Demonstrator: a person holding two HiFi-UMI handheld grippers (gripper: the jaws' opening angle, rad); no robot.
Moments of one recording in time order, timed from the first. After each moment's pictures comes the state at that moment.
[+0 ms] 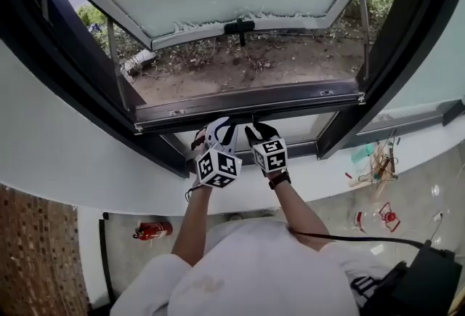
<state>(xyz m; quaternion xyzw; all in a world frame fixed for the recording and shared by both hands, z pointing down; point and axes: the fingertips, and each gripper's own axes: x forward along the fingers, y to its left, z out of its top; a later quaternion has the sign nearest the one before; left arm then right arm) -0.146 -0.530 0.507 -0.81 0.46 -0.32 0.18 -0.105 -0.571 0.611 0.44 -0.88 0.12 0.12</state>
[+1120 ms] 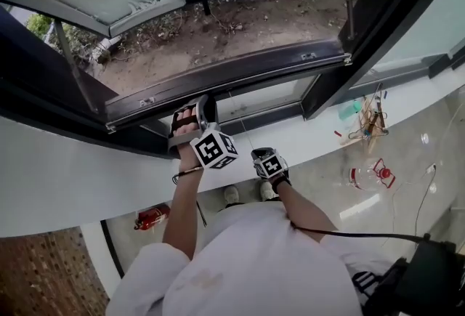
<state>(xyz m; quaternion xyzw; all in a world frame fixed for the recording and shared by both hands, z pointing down) -0.140 -0.554 0.530 -0.71 0.43 -0.49 0.28 -0.049 -0.423 0.845 0.37 -0.81 0.31 0.35</state>
